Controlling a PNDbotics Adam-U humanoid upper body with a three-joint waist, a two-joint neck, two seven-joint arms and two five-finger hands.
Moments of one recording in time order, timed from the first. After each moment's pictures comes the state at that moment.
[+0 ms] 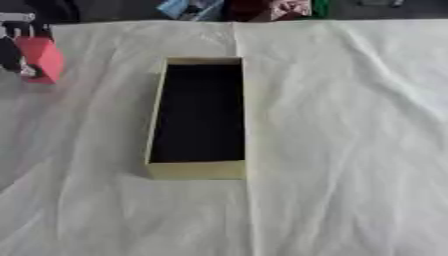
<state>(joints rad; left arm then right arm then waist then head) -1.11 0.69 -0.17 -1.15 -1.05 -0.06 -0.87 -0.39 -0.93 -0.09 -1.99 0.30 0.08 -0.13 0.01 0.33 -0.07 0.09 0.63</state>
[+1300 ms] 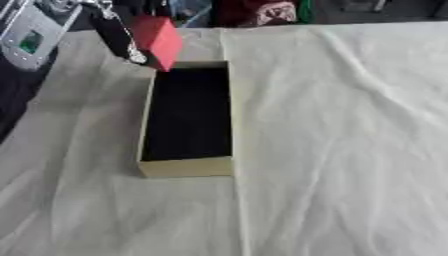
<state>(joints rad) -1.20 0.45 -0.34 -1.33 -0.84 0.03 -0.87 -0.41 -0.93 -0.09 -1.99 0.27 0.08 -0.12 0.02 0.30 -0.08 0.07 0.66</state>
